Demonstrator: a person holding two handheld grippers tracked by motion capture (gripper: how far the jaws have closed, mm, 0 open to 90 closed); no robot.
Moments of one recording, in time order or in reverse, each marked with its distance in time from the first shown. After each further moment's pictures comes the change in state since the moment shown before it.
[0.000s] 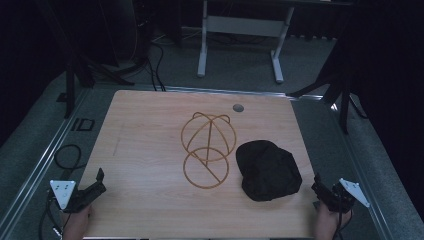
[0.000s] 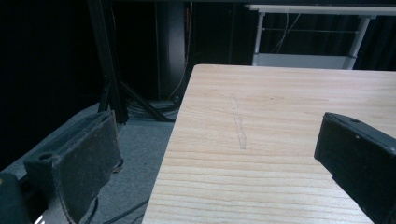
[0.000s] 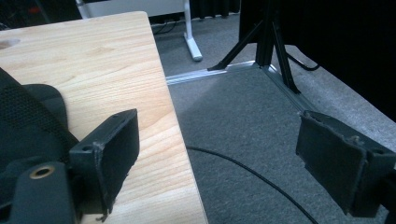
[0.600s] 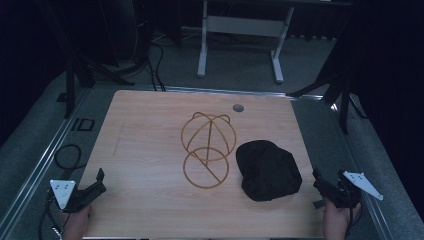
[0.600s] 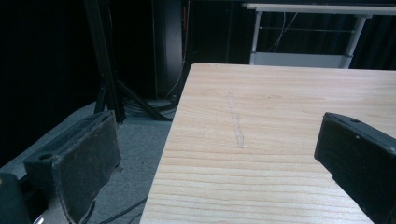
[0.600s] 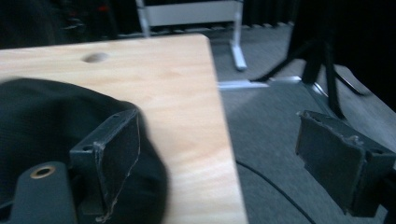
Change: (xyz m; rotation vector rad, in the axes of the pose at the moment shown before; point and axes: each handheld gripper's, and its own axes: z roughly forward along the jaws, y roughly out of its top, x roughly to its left) left arm 0.001 0.000 0.000 0.005 -0.014 -0.001; right arm 0.016 0.053 -0.036 0.003 0.202 -0.093
